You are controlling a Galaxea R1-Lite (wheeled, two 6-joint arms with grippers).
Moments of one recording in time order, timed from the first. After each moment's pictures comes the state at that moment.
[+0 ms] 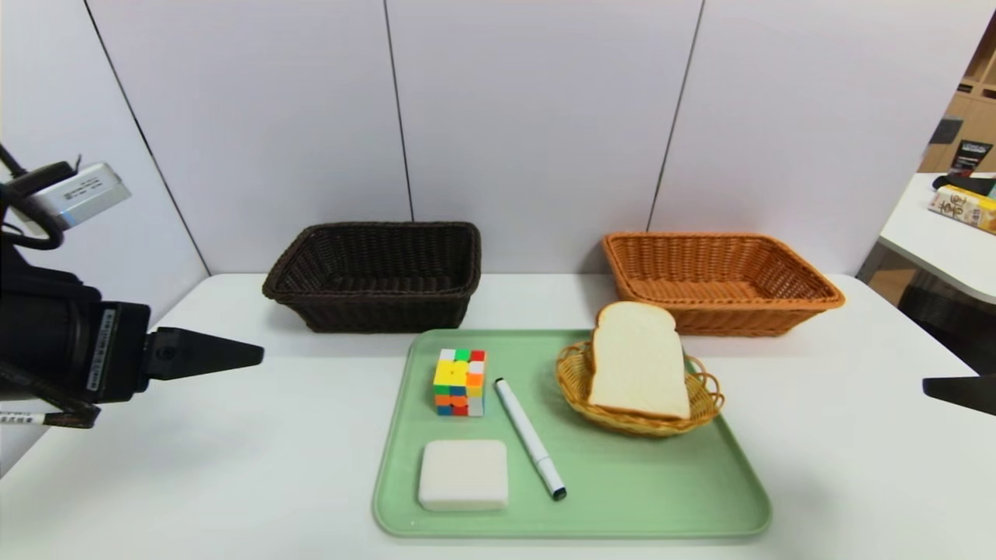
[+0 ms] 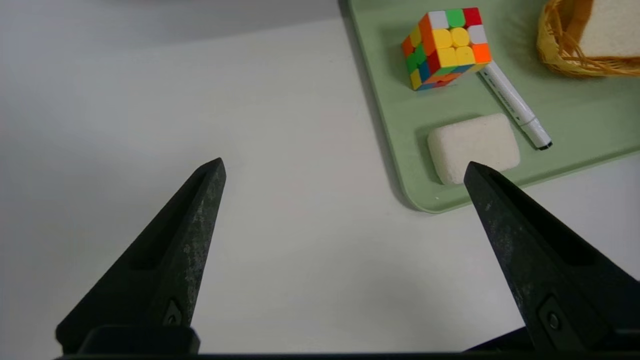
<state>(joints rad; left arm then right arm) -0.22 1.23 -1.14 0.57 -0.19 -0.12 0.06 1.07 -1.02 0.63 0.01 0.05</state>
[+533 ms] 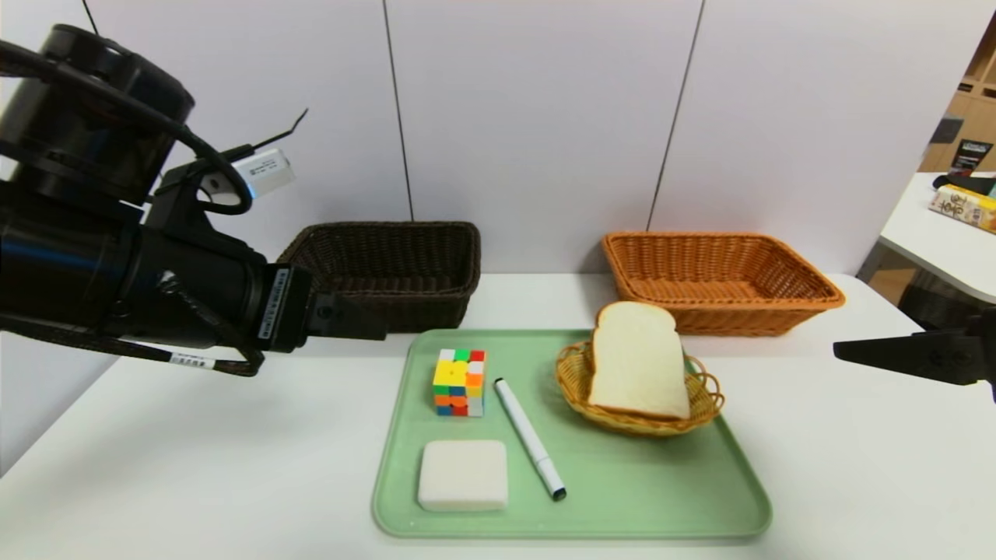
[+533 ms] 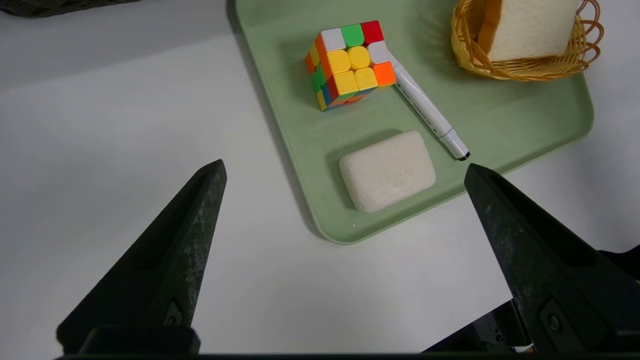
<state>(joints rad) -0.48 1.46 -1.34 0.59 -0.13 -0.26 0.17 1.18 -1.06 0.52 0.18 0.06</state>
